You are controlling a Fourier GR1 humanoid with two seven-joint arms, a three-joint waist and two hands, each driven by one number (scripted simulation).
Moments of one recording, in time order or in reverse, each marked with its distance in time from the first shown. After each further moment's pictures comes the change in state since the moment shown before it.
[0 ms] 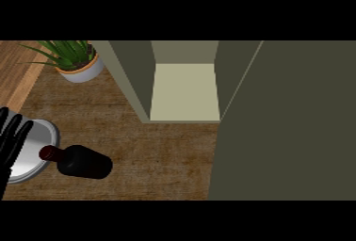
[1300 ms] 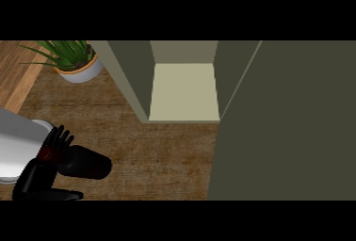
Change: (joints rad) left arm -0.169 0.012 0.045 0.910 -0.271 -0.267 -0.557; right arm 0.008 0.029 0.001 0.004 0.015 0.030 -0.025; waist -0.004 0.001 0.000
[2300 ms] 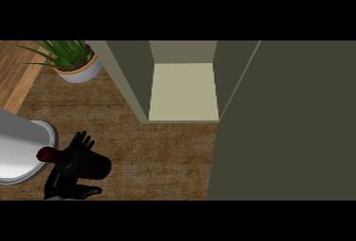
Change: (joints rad) left arm -0.218 0.001 -0.006 0.577 -0.082 -0.049 -0.286; right arm -0.004 0.008 -0.006 -0.008 0.006 0.016 0.026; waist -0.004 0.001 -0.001
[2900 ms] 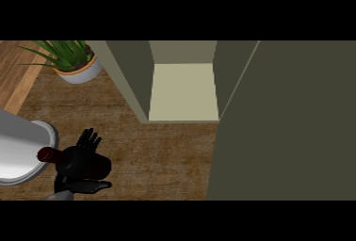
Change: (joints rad) left arm -0.076 -0.012 -0.029 0.123 -0.028 0.046 -0.101; right arm -0.034 0.009 0.028 -0.014 0.006 -0.030 0.069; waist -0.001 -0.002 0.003
